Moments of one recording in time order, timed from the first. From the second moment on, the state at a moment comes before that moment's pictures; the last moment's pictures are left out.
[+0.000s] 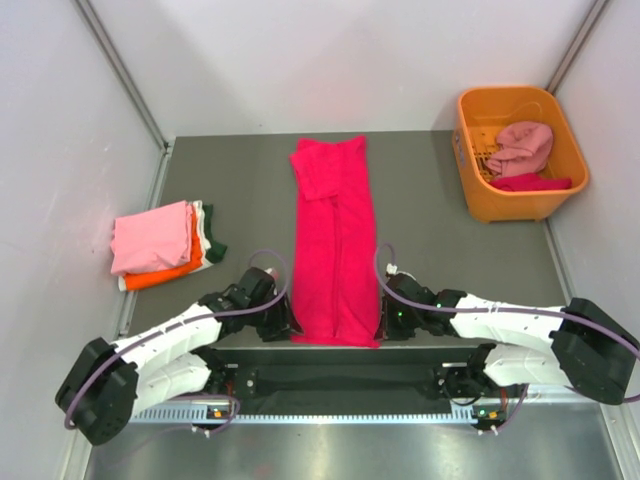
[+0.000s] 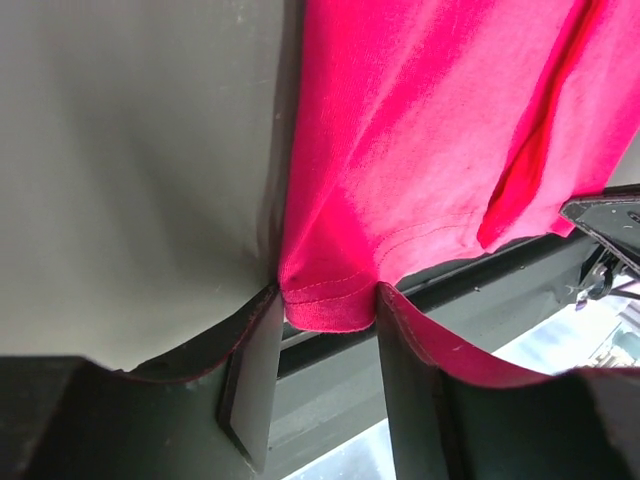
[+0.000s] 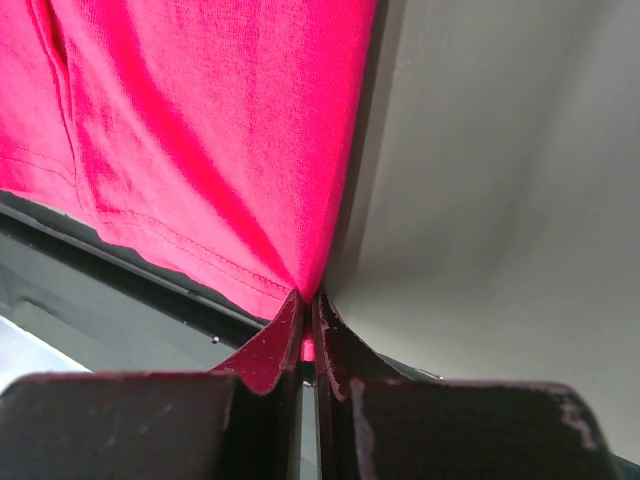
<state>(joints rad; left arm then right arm) -0.66 1.02 0.37 -0.38 0.29 -0.94 0.95 1.18 0.44 -0.30 -0.08 0.94</state>
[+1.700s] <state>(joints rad) -0.64 0.90 0.25 -0.30 0.29 -1.03 0.95 1.13 0.39 -0.26 -0.08 0.95</state>
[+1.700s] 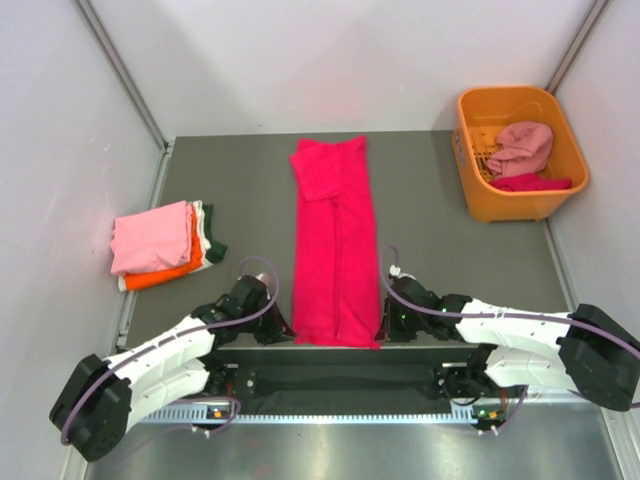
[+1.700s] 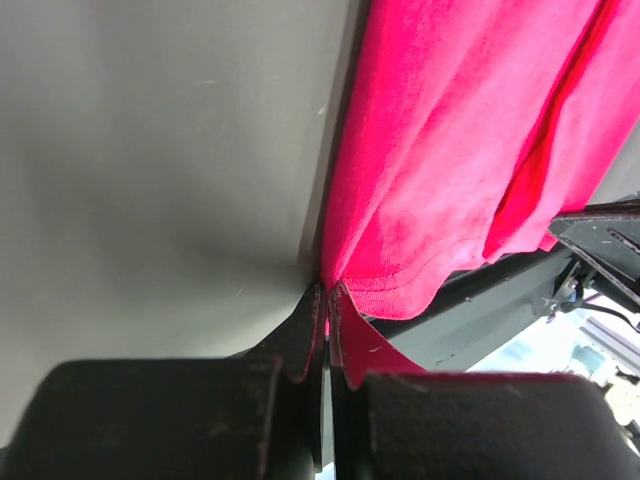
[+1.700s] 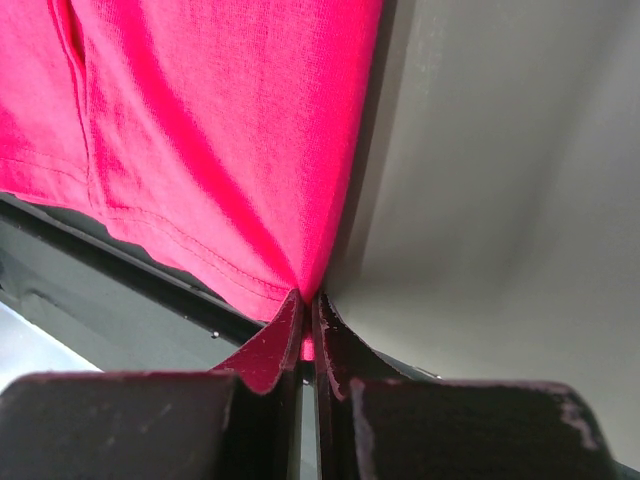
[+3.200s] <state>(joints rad) -0.22 1.61 1.00 -0.21 0.45 -0.86 0.41 1.72 1.29 -0.49 -0.21 0.50</state>
